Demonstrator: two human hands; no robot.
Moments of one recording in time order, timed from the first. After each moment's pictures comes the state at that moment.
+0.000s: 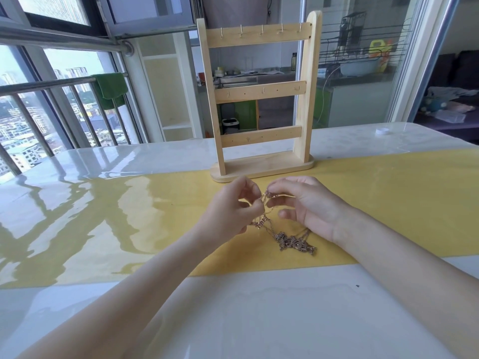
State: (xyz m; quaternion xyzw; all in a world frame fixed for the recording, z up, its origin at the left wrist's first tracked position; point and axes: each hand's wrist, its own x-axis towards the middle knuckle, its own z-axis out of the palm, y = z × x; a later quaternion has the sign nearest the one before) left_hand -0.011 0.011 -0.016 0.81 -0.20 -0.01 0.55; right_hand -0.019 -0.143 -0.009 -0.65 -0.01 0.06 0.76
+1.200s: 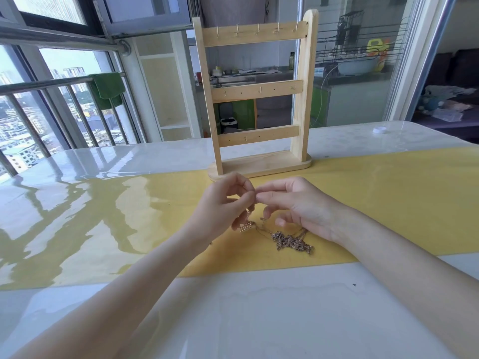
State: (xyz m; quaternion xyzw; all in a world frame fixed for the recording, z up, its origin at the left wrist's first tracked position) left_hand -0.007 0.018 -0.015 0.79 -0.22 0.02 0.57; right_hand -0.020 -0.145 -0.012 -0.71 -0.06 0.10 0.70
